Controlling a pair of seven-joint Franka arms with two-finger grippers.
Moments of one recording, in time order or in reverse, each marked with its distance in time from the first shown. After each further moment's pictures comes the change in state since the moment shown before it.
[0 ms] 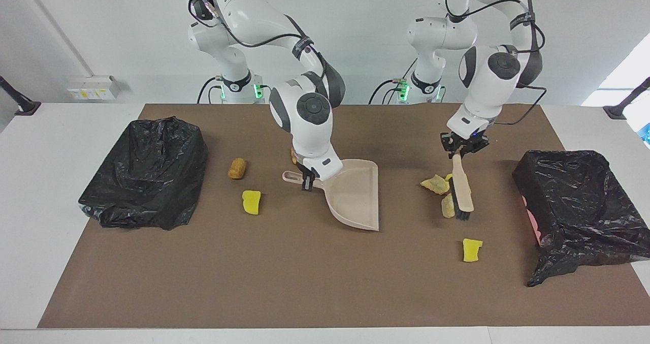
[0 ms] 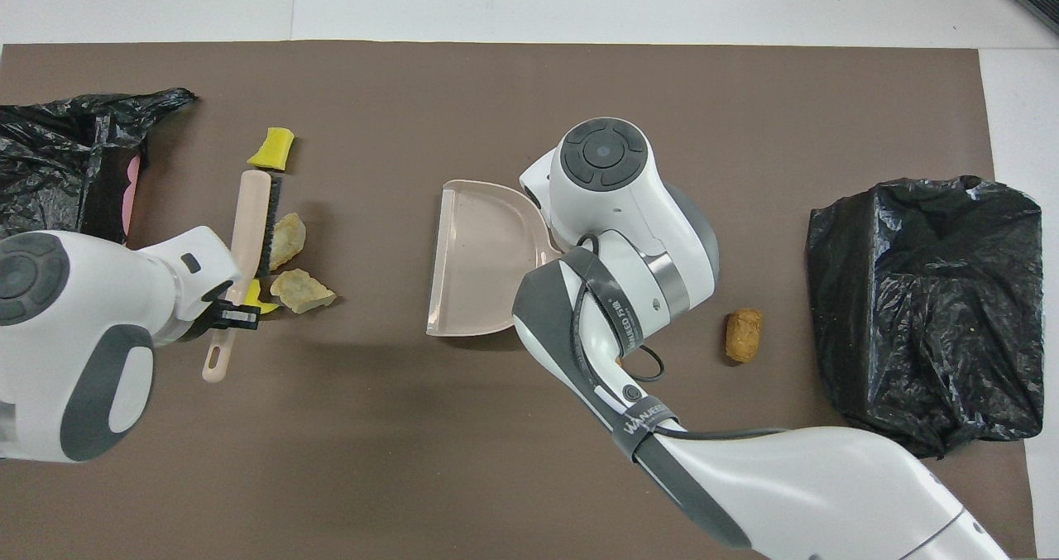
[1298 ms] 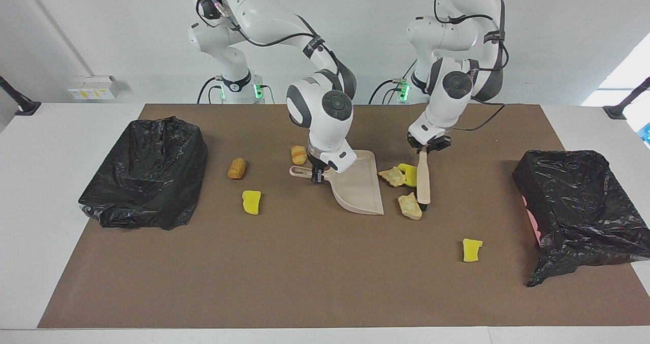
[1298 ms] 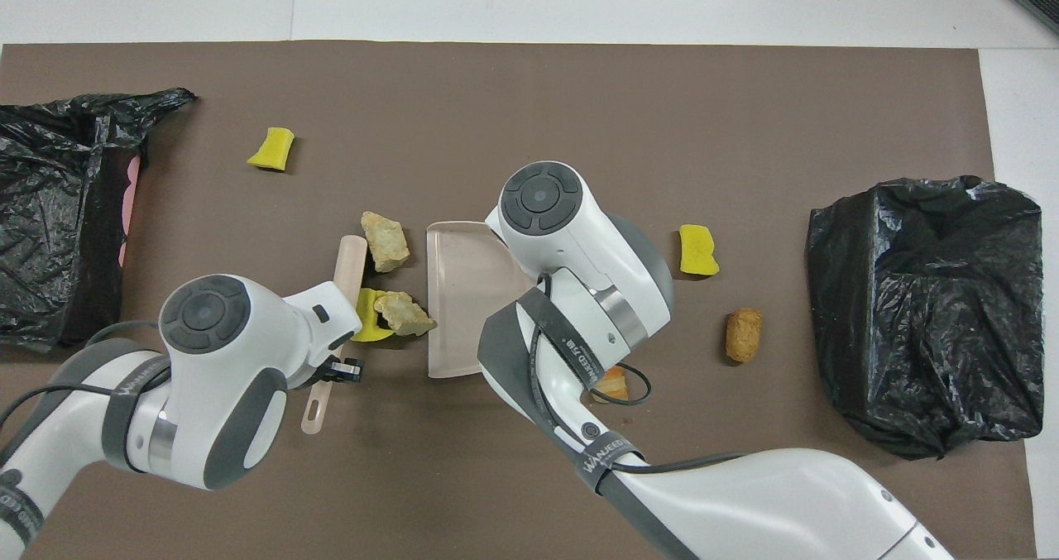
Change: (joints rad) left arm -0.269 0.031 -0.032 -0.100 -0.101 -0.007 -0.204; right arm 0.067 0.000 0.000 -0.029 -0.065 -0.020 -0.021
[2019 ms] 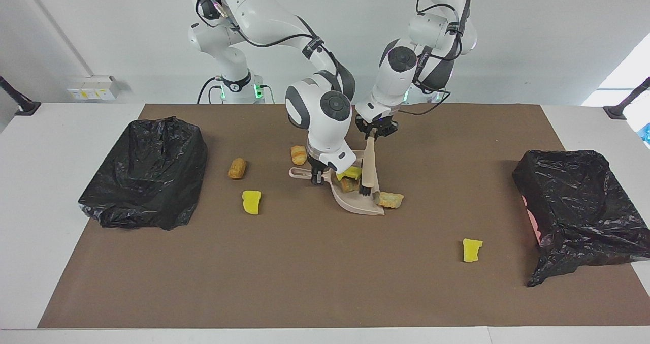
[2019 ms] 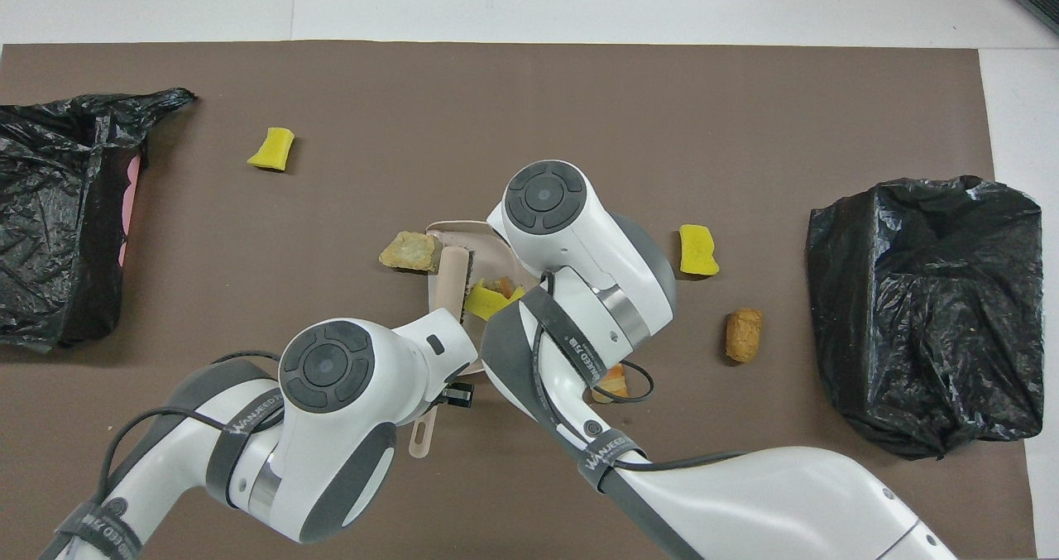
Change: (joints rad) left arm -0.236 -0.001 0.008 0.091 -0.111 0.014 -0.167; right arm -0.005 0.000 0.000 -0.003 0.000 0.012 -0.019
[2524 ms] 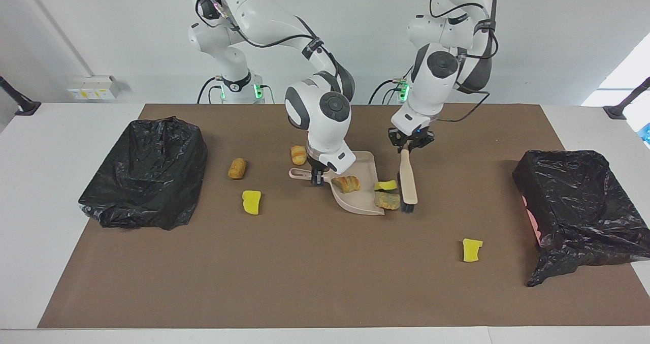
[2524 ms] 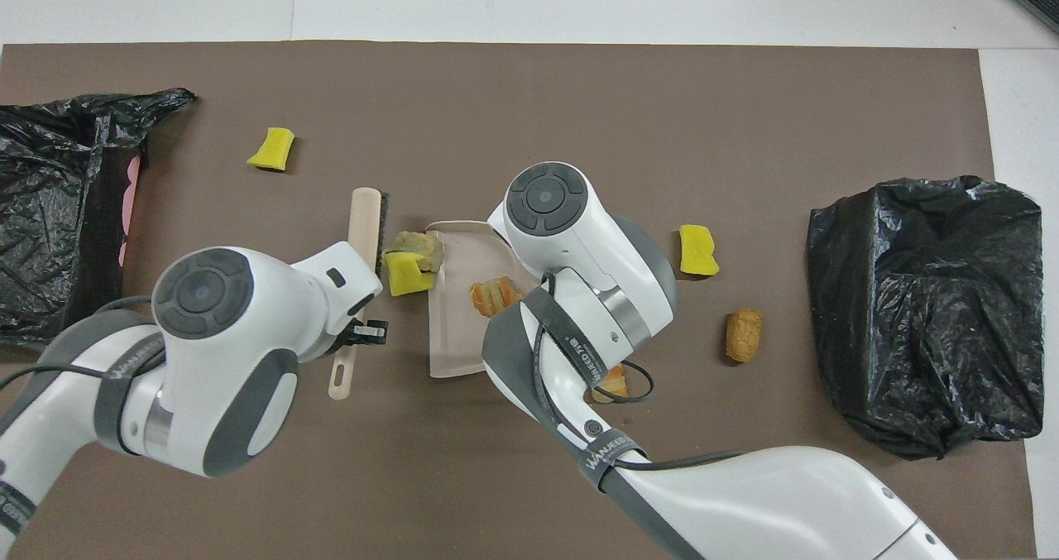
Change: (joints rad) left arm 0.231 0.023 0.021 0.067 0.126 -0.027 0.108; right arm -0.001 -0.001 0.000 -0.008 0.000 0.012 -0.001
